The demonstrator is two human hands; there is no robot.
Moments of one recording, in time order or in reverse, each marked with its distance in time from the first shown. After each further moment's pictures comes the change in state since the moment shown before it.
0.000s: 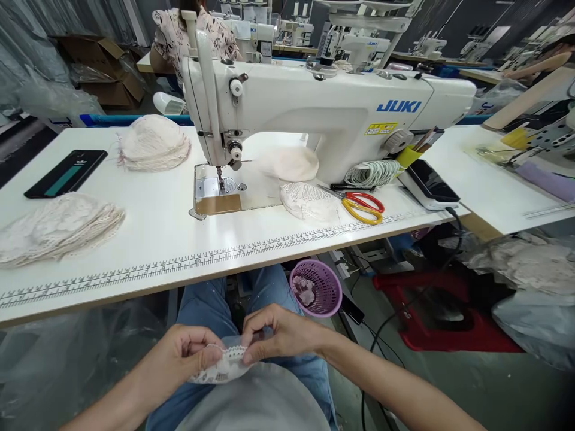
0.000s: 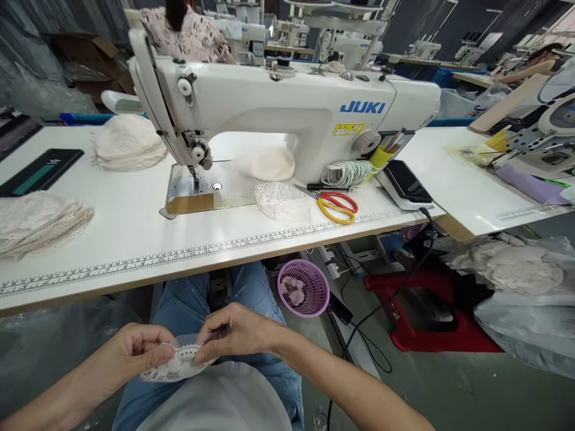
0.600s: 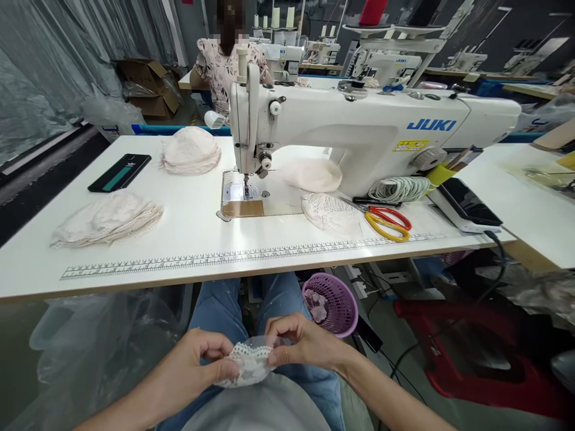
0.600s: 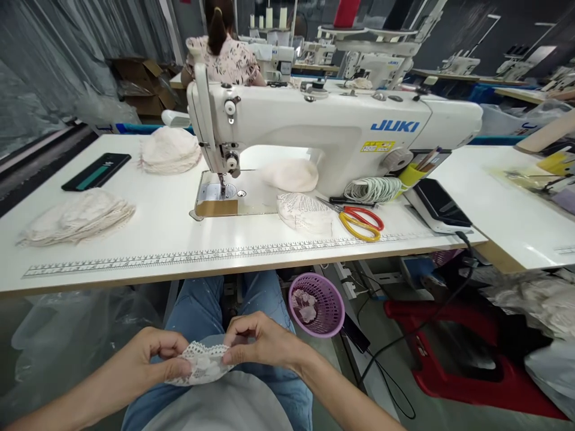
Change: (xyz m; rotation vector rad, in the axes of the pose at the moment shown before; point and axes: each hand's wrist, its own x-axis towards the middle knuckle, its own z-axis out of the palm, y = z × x) left_hand -0.016 -0.004 0.011 0.231 0.111 0.101; right_hand -0.010 0.008 -0.002 0.074 0.045 0.034
